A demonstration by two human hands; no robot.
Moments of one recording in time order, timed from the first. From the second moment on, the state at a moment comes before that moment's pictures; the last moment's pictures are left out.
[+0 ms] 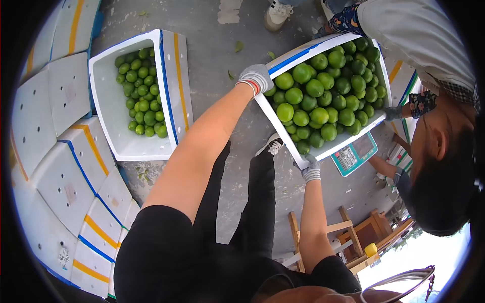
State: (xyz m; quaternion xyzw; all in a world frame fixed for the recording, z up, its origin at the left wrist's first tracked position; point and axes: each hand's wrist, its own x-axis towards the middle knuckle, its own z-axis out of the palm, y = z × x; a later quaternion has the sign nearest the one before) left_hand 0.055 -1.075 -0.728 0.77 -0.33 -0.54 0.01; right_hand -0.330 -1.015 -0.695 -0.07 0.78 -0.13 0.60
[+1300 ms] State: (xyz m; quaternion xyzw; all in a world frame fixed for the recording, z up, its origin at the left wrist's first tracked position) left_hand -0.224 -0.626 -0.388 0.92 -0.21 -0.33 0.06; right_hand -0.532 -0.809 -0.422 -0.55 0.68 0.19 0.44
